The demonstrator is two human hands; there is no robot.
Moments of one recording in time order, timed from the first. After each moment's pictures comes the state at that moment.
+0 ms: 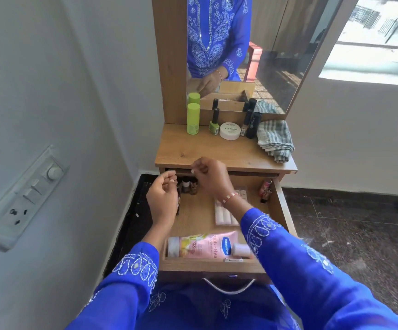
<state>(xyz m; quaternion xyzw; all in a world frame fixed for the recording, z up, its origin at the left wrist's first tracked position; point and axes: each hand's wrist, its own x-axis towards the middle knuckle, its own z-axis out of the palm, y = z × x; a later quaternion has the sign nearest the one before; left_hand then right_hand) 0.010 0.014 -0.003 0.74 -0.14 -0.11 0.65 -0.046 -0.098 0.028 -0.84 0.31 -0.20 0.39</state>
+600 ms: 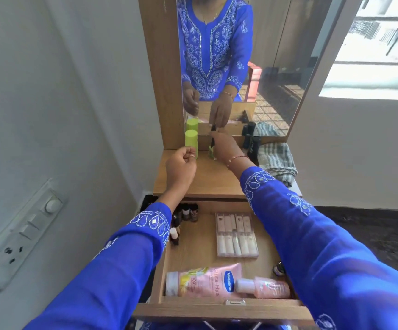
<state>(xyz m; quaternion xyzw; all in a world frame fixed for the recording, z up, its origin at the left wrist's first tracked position) 0.060 -0.088 0.072 0.77 -0.29 -0.07 0.56 0.020 -0.220 0.093 -0.93 0.32 -0.10 0.13</state>
